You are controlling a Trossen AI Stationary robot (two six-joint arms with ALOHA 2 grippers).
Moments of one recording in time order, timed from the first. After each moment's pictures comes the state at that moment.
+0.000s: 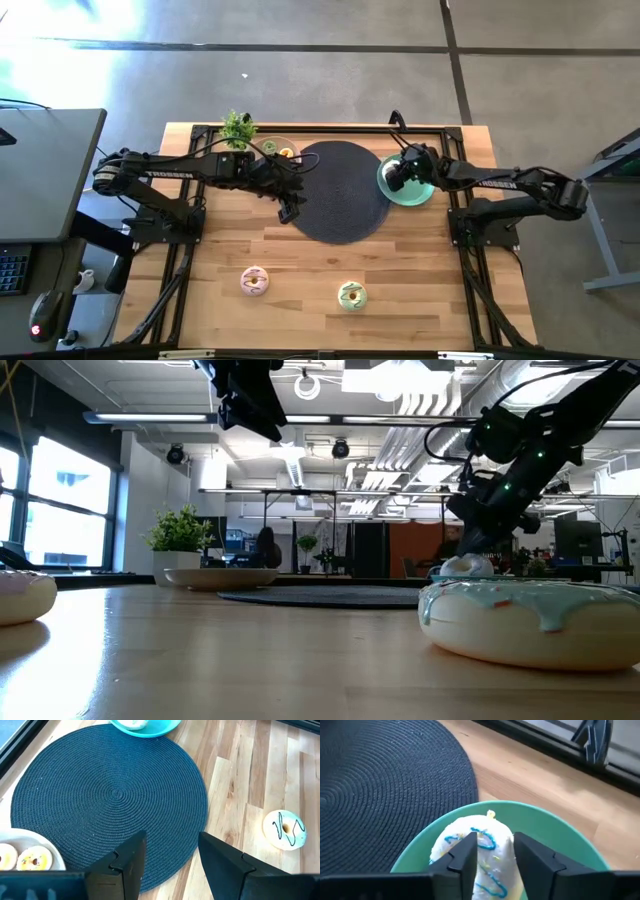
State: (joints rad) left arm 0.04 1.37 1.24 -0.65 -0.09 -0.27; right arm -0.57 1.15 0.43 -0.07 0.28 0.33
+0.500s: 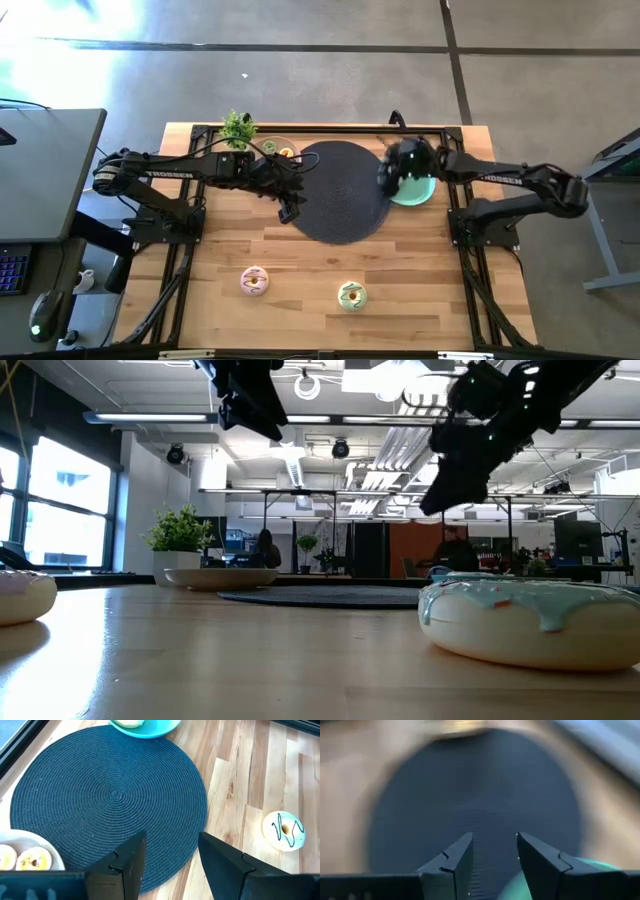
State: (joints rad) left arm 0.04 1.37 1.24 -0.65 -0.09 -0.27; right arm -0.45 1.15 0.65 -0.20 -0.07 0.14
